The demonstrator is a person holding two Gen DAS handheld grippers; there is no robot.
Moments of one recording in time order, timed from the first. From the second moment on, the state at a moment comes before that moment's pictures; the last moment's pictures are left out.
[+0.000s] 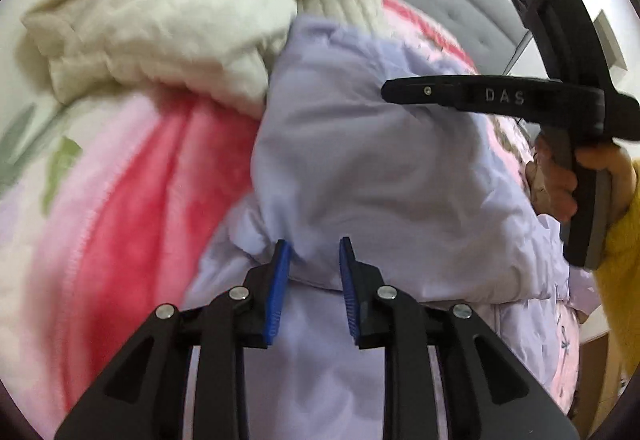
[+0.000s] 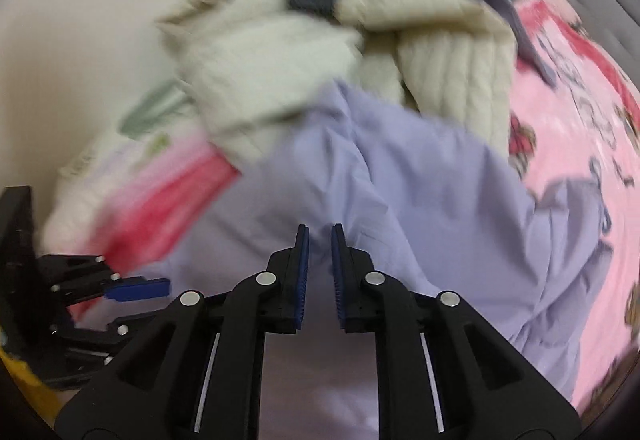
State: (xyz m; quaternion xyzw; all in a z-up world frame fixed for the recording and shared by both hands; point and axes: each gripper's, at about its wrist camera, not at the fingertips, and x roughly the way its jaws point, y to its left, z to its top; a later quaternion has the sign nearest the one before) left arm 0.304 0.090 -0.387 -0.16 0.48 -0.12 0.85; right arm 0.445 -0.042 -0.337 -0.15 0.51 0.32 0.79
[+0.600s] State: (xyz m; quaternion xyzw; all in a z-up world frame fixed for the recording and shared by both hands) left arm 0.292 0.042 -0.355 -0.08 0.45 -0.11 0.88; right arm 0.346 -0.170 -0.321 0.02 0.43 0.13 0.89
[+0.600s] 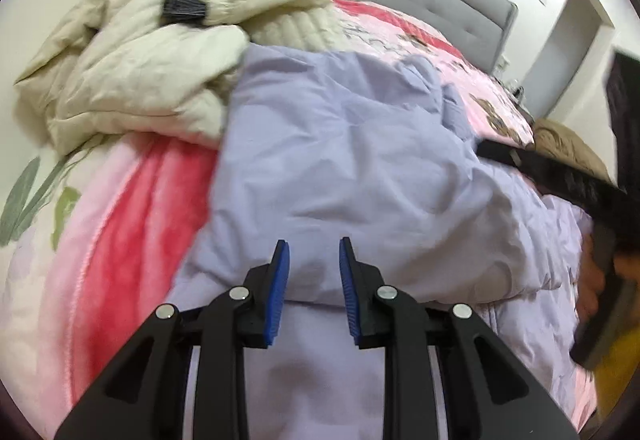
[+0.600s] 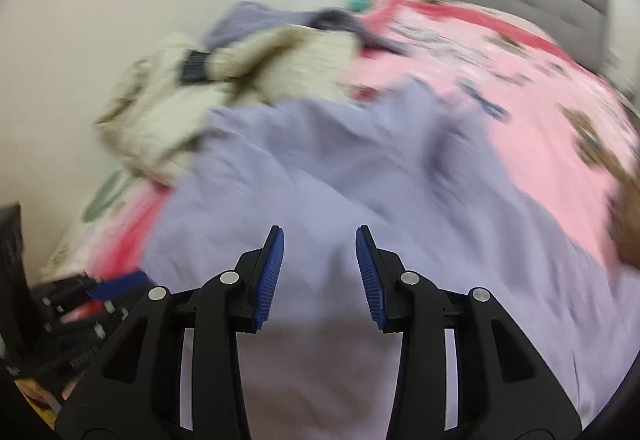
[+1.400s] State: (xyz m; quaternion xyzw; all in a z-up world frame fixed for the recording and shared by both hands) left arm 0.252 -0.044 -0.343 0.04 0.39 -0.08 0.92; right arm 0.266 -0.297 -0.343 0.18 0.39 0.02 0.90
